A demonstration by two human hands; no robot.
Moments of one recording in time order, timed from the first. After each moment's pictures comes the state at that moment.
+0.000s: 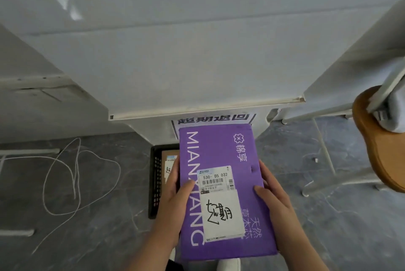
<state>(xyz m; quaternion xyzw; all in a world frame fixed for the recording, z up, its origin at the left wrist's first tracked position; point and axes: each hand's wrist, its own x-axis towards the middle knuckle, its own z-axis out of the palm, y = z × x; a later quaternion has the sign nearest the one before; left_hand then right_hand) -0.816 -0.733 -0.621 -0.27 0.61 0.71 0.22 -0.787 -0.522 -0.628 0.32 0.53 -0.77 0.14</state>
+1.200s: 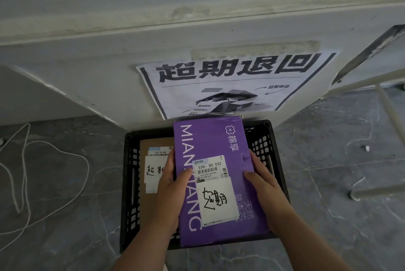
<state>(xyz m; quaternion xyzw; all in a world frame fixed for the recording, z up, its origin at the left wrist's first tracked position) -0.880 -0.756 -0.928 -0.31 0.63 0.68 0.23 -0.859 -0.552 -0.938 0.34 0.58 -0.71 0.22</state>
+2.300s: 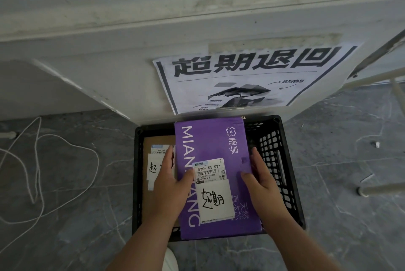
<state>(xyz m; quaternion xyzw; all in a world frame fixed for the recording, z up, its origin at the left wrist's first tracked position) -0.878 -0.782 -0.924 -0.26 0.78 0.54 0.20 -0.851 -0.587 -0.932 0.33 0.63 -0.67 0.20</state>
